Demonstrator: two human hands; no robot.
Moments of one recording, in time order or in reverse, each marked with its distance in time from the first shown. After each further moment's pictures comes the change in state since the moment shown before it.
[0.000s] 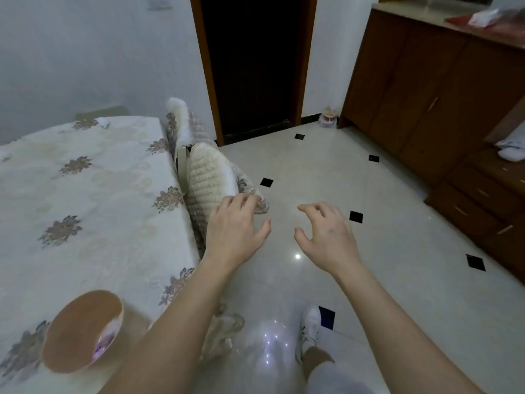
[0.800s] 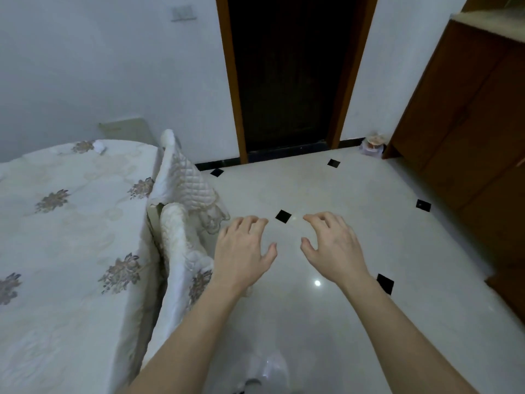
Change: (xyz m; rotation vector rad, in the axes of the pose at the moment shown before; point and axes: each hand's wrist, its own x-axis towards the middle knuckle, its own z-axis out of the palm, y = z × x) left_hand 0.317 0.029 0.165 0.102 -0.005 -0.184; right_hand 0.360 0.190 0.067 0.013 -0.114 -0.195
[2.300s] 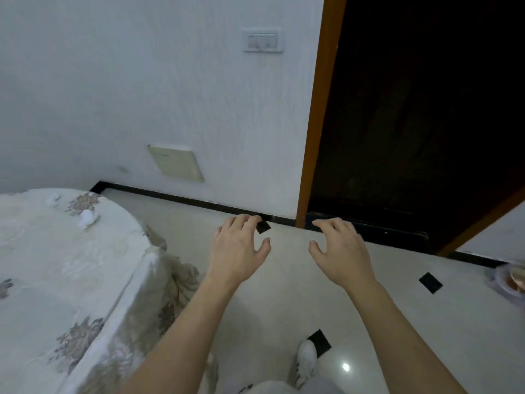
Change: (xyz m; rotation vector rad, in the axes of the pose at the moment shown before) left_hand 0.632 -0.273 0.204 0.073 0.024 -0.505; right_hand 0.762 0.069 0.243 0.135 -0.262 -0.311
